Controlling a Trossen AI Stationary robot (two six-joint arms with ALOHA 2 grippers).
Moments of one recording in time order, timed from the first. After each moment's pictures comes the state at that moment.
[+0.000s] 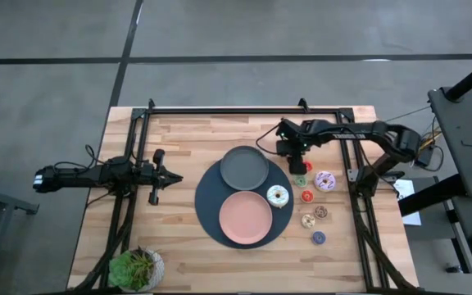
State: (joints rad) left arm 0.01 0.10 0.01 0.03 0.05 0.03; right arm -0.45 1.57 0.94 -0.68 -0.04 -0.44
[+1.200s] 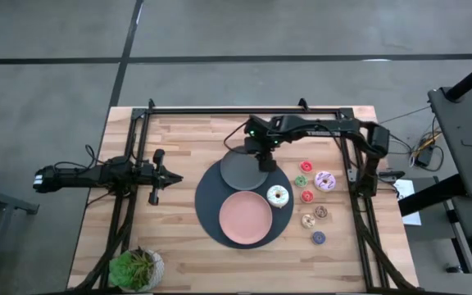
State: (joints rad) left arm 0.01 0.10 0.01 0.03 0.05 0.03; right arm -0.29 1.87 1.44 -0.77 -0.03 -0.40
